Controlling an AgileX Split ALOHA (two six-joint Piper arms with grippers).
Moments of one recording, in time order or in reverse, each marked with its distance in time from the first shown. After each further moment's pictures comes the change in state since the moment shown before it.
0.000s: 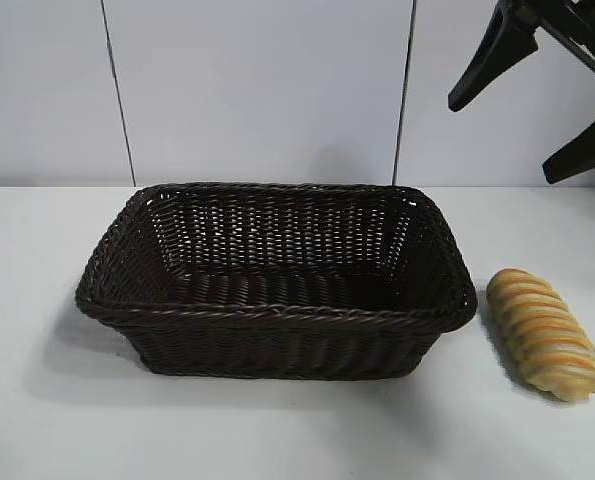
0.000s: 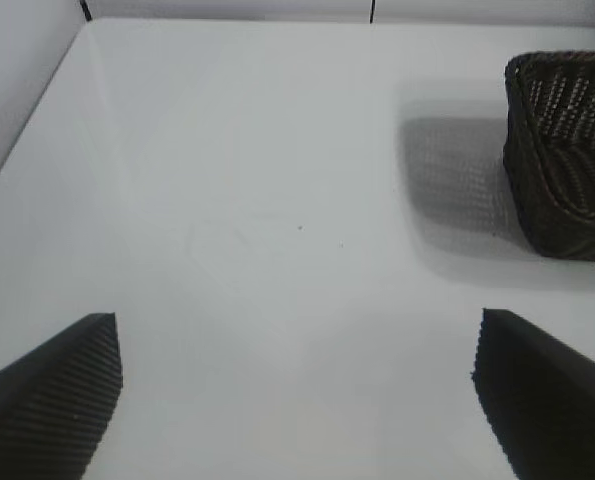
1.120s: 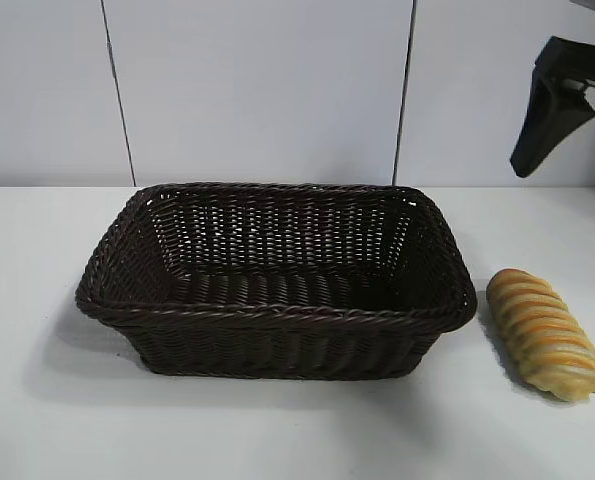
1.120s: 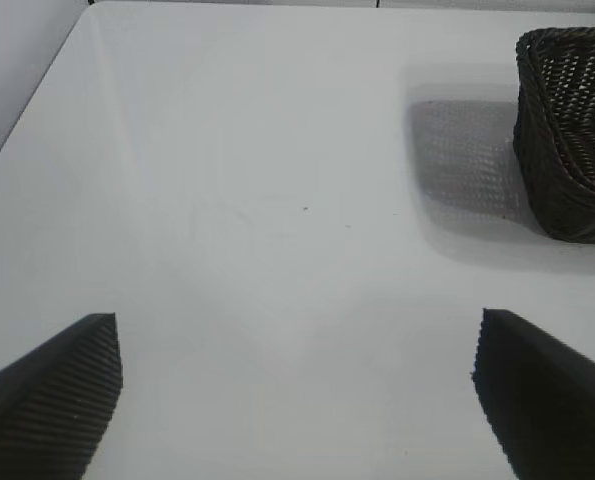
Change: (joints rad) left arm -0.003 -0.114 0.031 0.025 0.046 0.000; right arm 0.000 0.031 0.000 -0.490 -0.021 0.052
